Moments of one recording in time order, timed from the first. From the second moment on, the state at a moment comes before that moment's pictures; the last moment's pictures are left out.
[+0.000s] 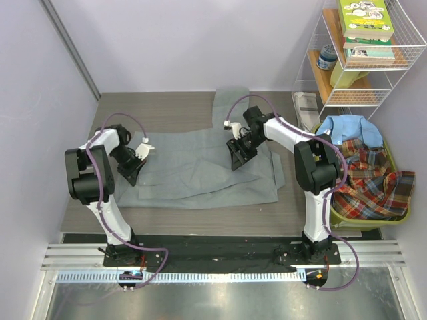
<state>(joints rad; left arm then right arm) 0.15 1.89 1.27 -1.07 0.23 0.88 0.40 2.05 1.55 -0.83 -0.58 -0.29</state>
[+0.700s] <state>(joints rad) 0.15 1.90 1.26 -1.05 0.24 0.86 0.50 2.24 1.78 -0.70 -0.65 -0.14</state>
